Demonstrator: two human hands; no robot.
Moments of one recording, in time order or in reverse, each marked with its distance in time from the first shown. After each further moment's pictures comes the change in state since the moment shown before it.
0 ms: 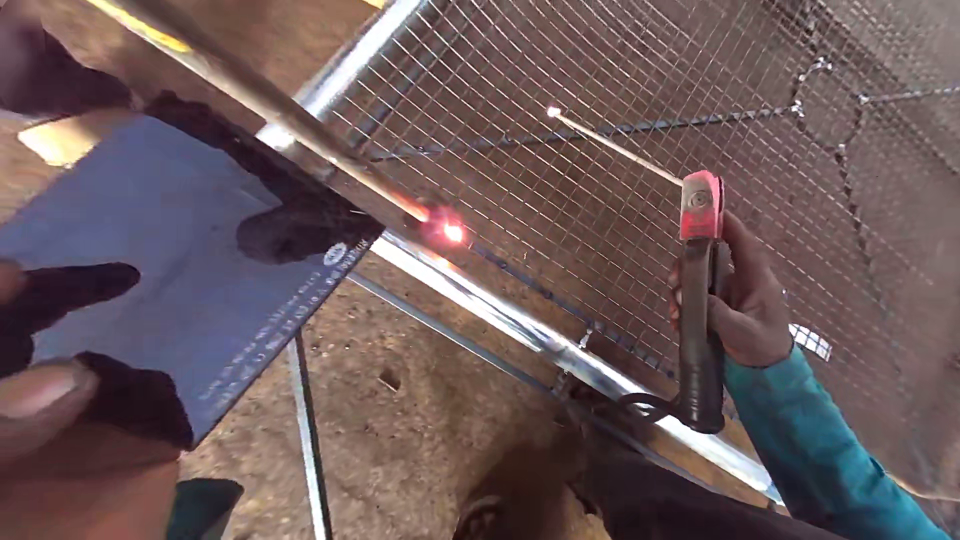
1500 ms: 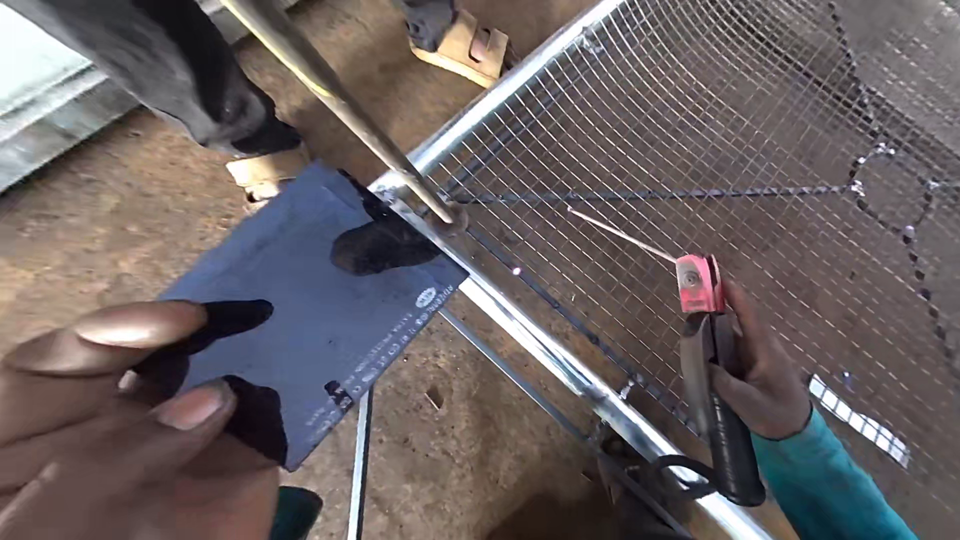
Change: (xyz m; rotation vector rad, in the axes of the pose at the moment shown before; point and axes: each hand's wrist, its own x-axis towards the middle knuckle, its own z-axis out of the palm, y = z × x) left_hand -0.015 0.015 -0.005 -0.057 0.239 -0.003; right_hand 0.014 0.010 0.026 -0.226 -0.115 -0.027
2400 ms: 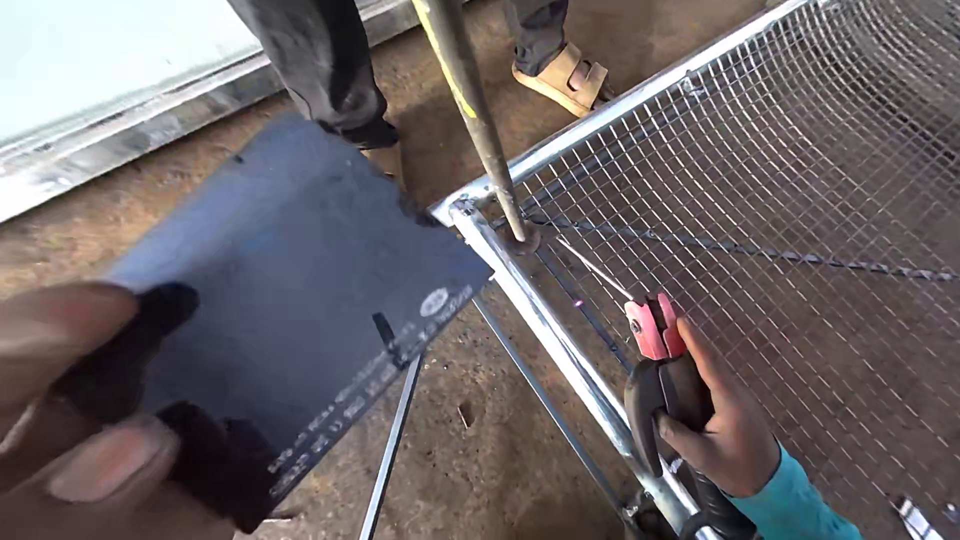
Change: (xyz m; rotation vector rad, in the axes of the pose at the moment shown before) left_hand 0.000 0.023 -0.026 0.146 0.106 0.012; right_hand 0.056 0.011 0.094 -0.400 -0.174 -0.341
